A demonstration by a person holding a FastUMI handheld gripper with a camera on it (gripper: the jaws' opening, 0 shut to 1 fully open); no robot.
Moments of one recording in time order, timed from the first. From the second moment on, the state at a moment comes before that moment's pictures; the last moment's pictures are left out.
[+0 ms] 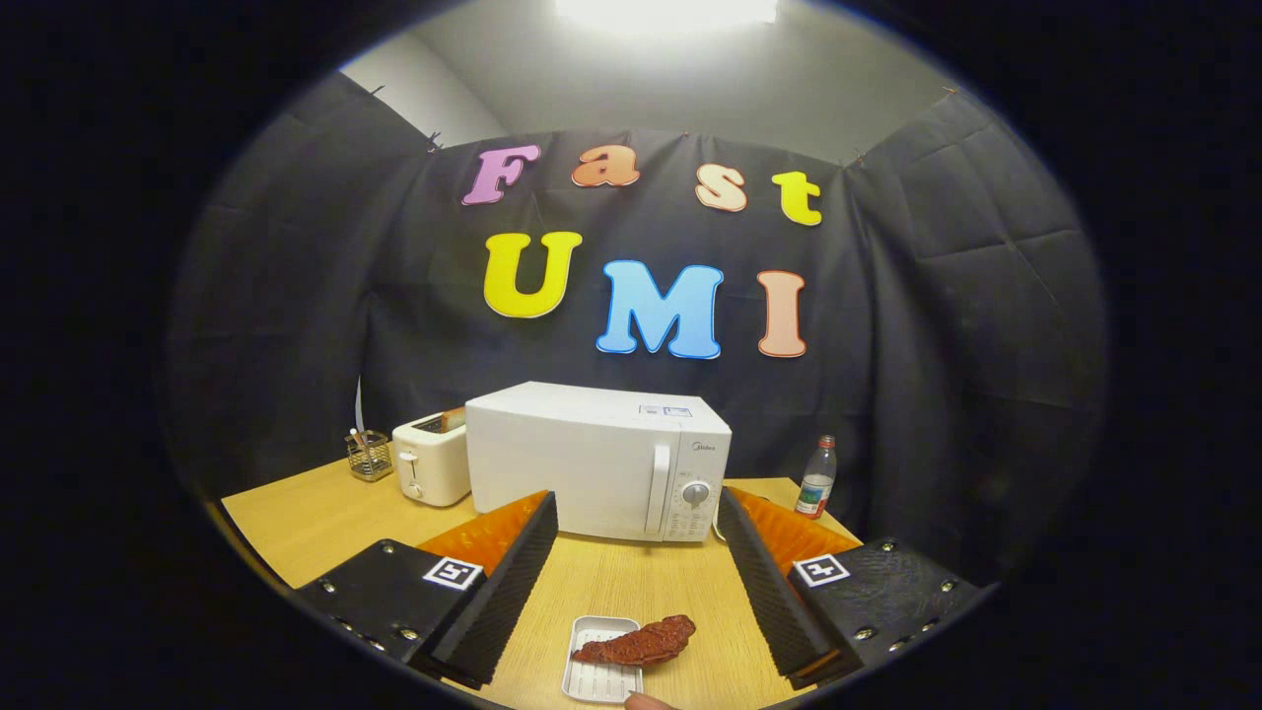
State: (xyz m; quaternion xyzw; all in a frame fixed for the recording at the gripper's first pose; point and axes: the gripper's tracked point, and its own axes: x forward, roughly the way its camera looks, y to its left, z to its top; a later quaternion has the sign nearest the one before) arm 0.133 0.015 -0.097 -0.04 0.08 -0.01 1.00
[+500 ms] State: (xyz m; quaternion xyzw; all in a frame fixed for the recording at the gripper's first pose) arm 0.234 0.015 -0.139 -0.01 0.11 -0.01 0.99
